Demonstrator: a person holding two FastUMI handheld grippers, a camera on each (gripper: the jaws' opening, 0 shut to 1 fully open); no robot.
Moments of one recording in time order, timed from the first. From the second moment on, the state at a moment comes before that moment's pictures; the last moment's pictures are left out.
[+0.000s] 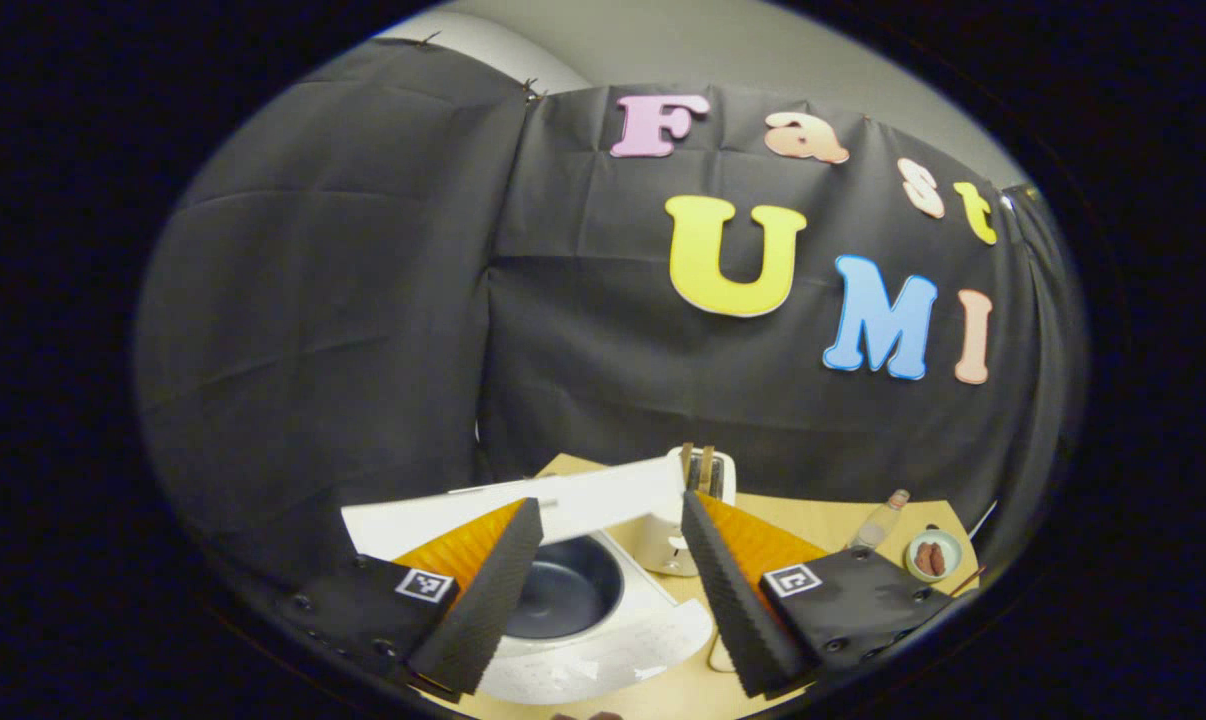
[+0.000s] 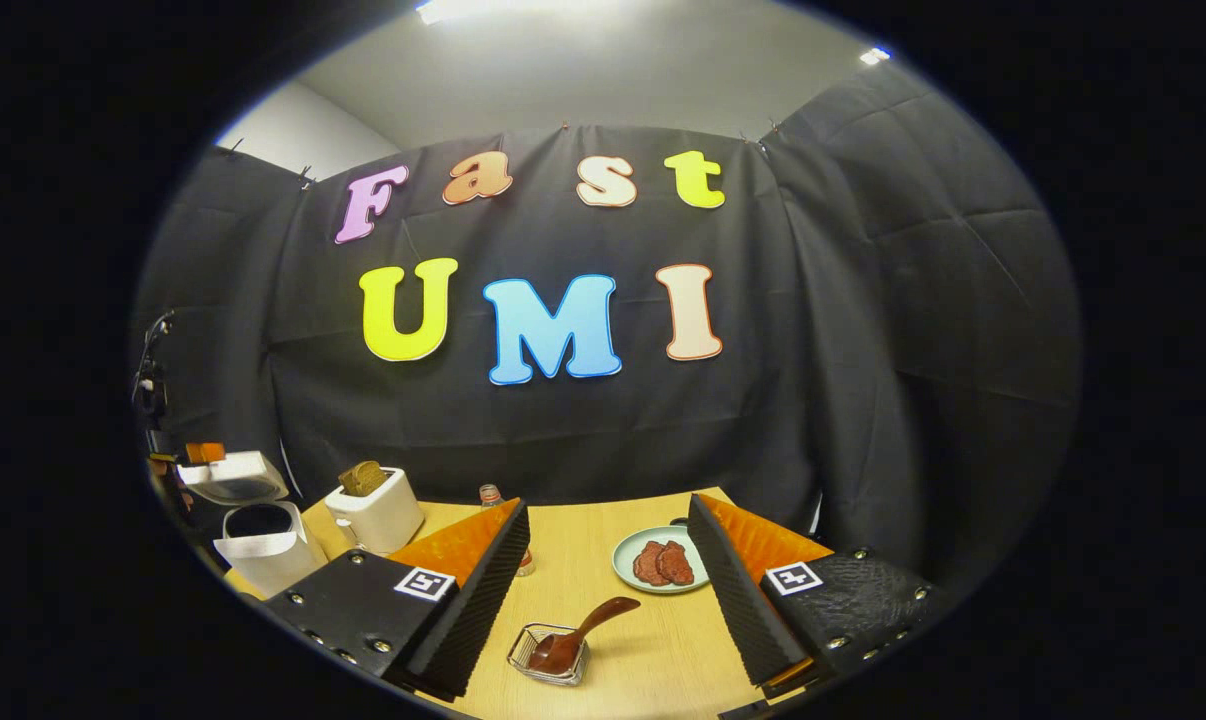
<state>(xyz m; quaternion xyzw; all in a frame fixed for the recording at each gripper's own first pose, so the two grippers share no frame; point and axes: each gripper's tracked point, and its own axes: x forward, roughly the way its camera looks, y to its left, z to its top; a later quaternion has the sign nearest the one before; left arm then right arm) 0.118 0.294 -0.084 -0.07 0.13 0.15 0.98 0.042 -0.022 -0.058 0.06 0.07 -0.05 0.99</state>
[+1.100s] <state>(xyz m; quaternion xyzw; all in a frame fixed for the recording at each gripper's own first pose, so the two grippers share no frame) 0.033 0.110 -0.010 -0.04 0.00 0.06 1.00 0.065 -0.035 -0.155 0.10 0.17 -0.05 0.98</state>
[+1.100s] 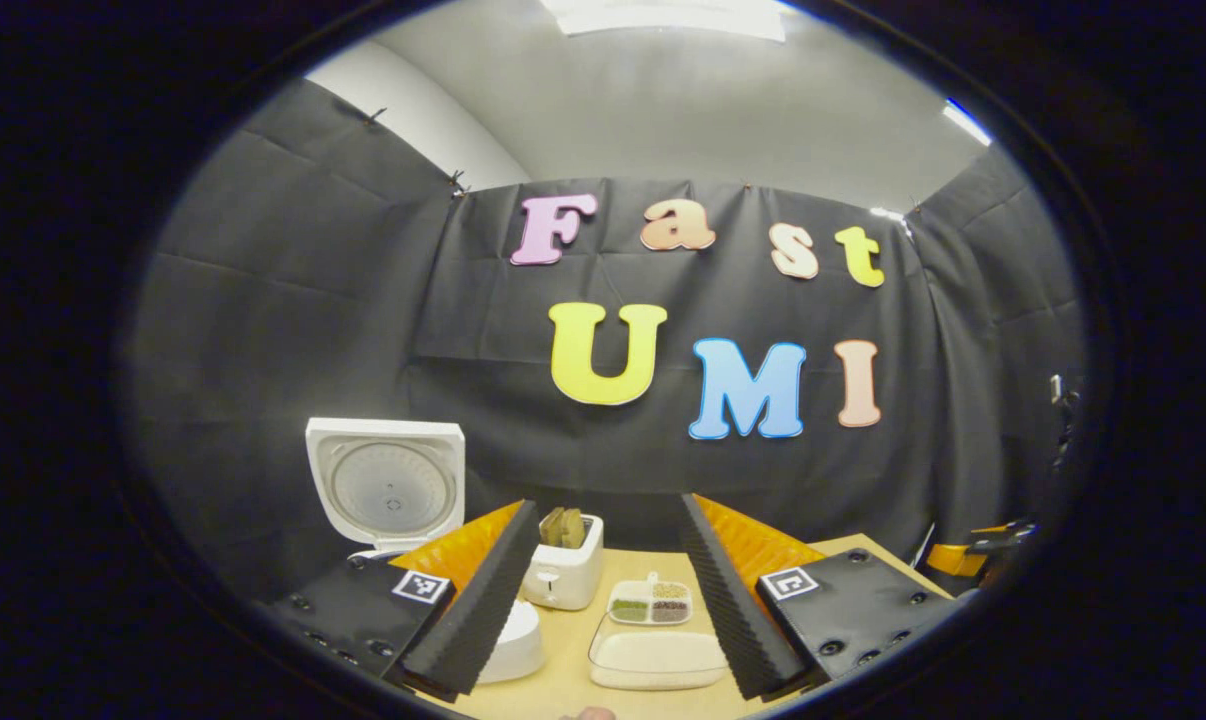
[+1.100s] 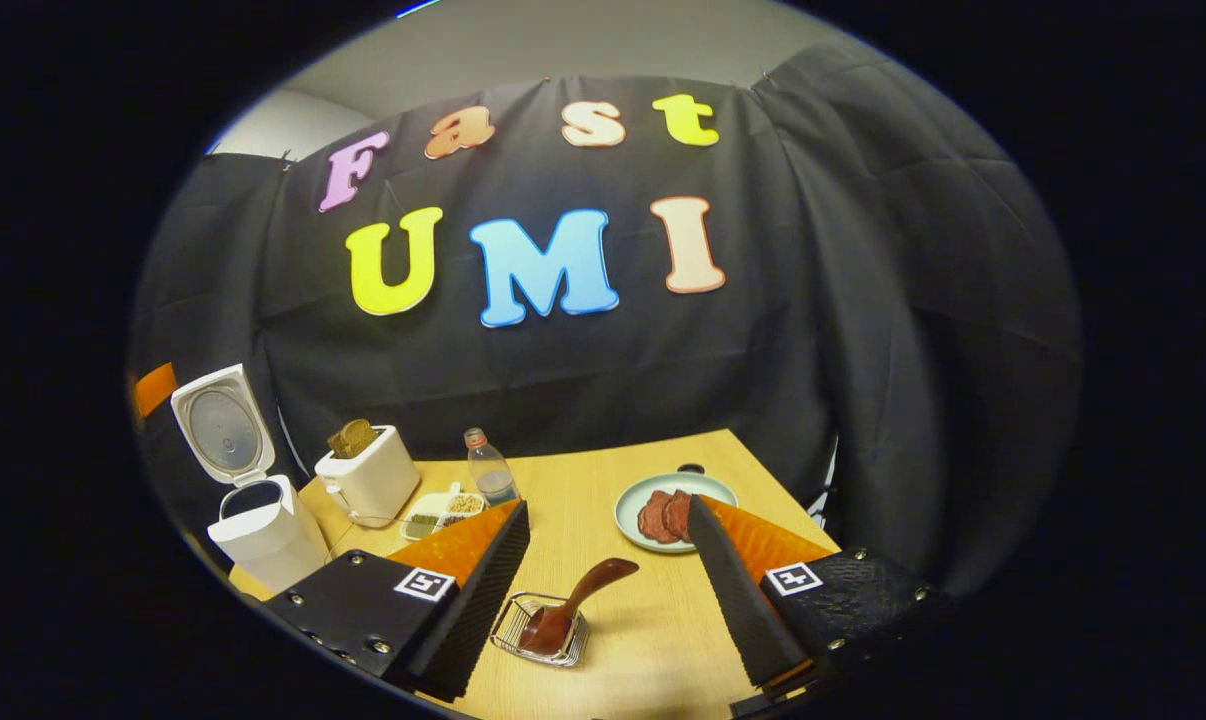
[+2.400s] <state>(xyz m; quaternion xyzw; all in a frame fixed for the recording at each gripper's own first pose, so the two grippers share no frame) 0.037 0.124 -0.054 -0.02 0.05 0.04 1.00 0.115 0.026 -0.259 0.23 0.30 -0.04 0.93</state>
